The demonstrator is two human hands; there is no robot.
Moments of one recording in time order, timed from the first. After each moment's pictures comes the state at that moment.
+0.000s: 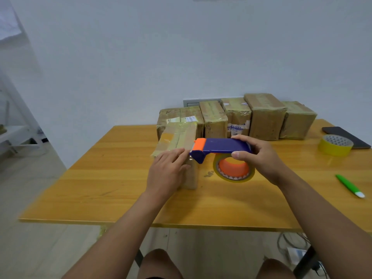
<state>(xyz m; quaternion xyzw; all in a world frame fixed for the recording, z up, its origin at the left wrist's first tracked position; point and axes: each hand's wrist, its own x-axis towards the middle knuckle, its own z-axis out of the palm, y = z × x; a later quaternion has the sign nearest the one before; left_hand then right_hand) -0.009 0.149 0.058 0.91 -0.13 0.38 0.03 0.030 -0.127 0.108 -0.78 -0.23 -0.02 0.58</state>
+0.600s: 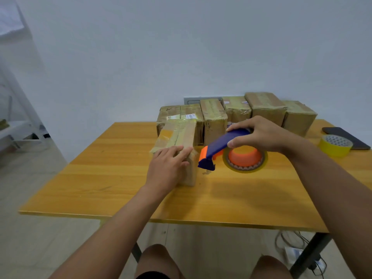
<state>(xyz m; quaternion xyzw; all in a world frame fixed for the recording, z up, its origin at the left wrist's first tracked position) -0.012 0.142 0.066 0.93 -0.11 0.34 0.02 0.044 -0.135 0.180 -0.89 -0.30 0.01 0.35</state>
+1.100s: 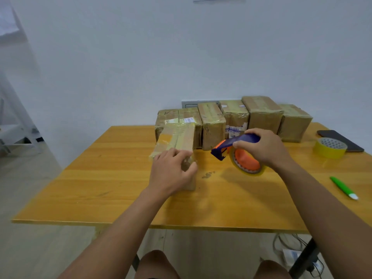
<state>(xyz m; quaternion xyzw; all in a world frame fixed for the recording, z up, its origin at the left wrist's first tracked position) -0.018 0.128 0.085 0.95 -0.05 0.26 0.18 0.046 -0.131 0.136 -0.91 -0.11 -0.16 0.38</state>
